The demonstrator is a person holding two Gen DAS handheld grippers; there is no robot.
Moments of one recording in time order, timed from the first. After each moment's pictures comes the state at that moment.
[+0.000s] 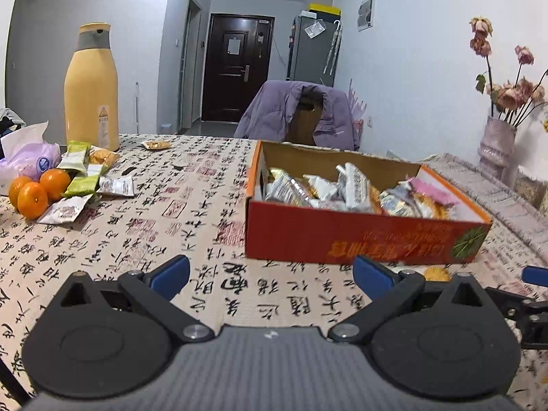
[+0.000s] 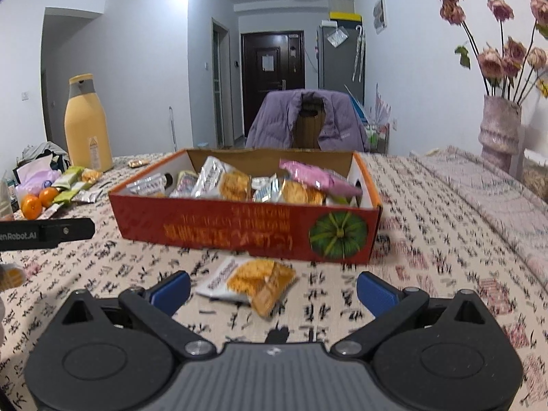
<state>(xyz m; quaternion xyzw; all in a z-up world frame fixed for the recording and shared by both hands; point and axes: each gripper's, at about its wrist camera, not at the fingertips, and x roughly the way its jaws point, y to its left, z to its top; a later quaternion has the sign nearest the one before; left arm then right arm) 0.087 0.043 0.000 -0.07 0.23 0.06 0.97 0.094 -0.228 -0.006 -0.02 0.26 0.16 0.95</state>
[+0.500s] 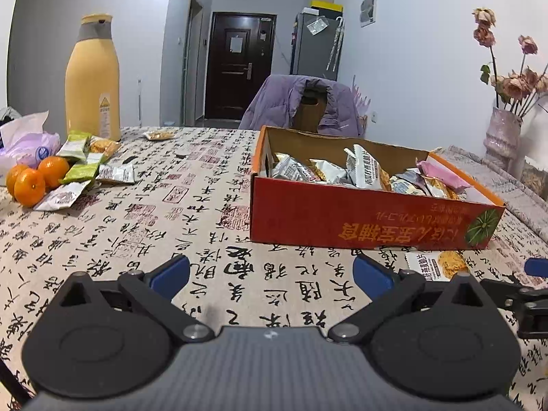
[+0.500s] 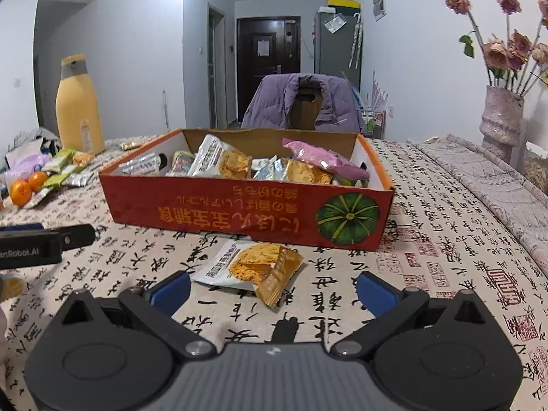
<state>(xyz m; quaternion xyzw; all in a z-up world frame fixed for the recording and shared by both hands) 0.089 0.044 -0.021 -0.06 0.23 0.06 0.97 0.107 -0.208 -0.017 -0.04 0.28 0.15 0.95</state>
